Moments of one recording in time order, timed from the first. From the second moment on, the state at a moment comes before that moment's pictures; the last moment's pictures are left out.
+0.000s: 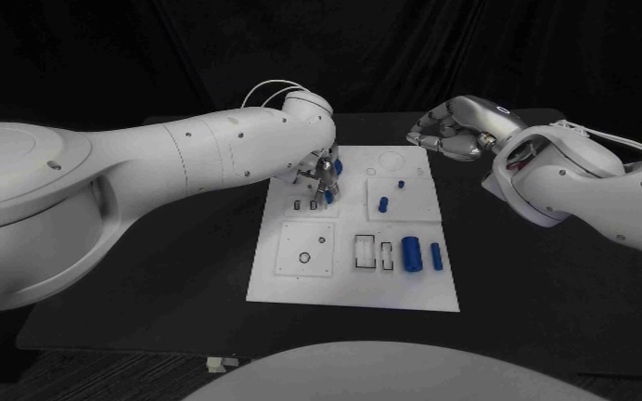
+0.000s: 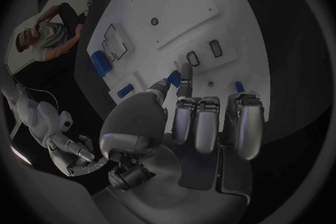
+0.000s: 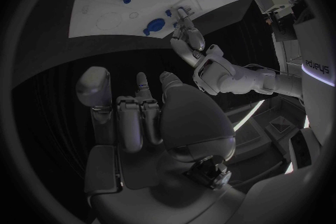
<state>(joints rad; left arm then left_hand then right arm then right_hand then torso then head) 1.37 -0.27 -0.21 1.04 -1.19 0.54 -0.56 0.99 0.08 0.11 0.08 0.28 1.17 0.05 0.17 0.30 1.47 -0.01 1.53 1.31 1.47 -0.06 1.57 1.31 0.04 1.47 0.05 1.48 1.31 1.34 -0.98 -0.21 1.67 -1.36 -0.49 -0.17 1.26 0.06 -0.01 0.28 0.42 0.87 0.12 0.13 0.24 1.46 0.03 1.57 1.31 1.46 -0.04 1.57 1.31 0.09 1.39 0.08 0.92 1.31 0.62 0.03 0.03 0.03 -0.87</state>
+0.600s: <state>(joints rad) 1.36 -0.27 -0.21 1.04 -1.19 0.54 -0.55 1.01 0.06 0.19 0.03 0.33 1.16 0.05 0.15 0.32 1.47 -0.01 1.51 1.31 1.47 -0.06 1.57 1.31 0.04 1.47 0.05 1.46 1.31 1.34 -0.98 -0.21 1.67 -1.36 -0.49 -0.17 1.28 0.06 0.00 0.27 0.45 0.87 0.12 0.13 0.24 1.46 0.03 1.57 1.31 1.46 -0.04 1.57 1.31 0.09 1.38 0.07 0.92 1.31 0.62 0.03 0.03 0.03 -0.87</state>
